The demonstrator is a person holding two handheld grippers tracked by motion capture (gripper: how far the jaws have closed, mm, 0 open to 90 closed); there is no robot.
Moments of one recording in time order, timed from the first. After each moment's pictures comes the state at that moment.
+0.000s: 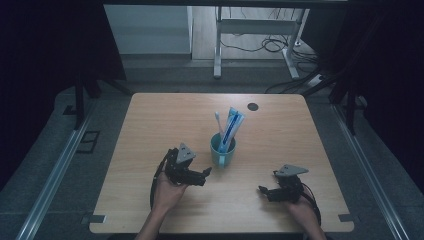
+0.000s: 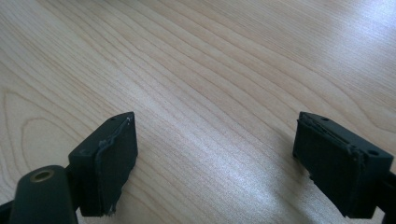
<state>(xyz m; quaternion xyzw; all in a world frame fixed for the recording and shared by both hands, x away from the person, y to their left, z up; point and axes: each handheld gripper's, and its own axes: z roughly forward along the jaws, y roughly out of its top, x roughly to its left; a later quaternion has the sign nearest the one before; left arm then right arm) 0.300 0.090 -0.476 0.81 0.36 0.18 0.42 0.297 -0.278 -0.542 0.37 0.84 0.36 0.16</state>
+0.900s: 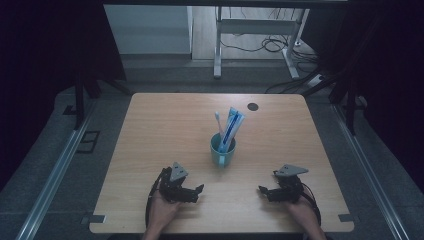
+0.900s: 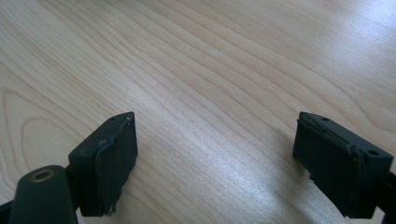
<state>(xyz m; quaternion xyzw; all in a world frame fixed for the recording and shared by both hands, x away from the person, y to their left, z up) 0.275 0.108 -0.534 0.81 0.40 0.15 0.40 0.297 -0.278 -0.542 0.37 0.84 0.36 0.16</state>
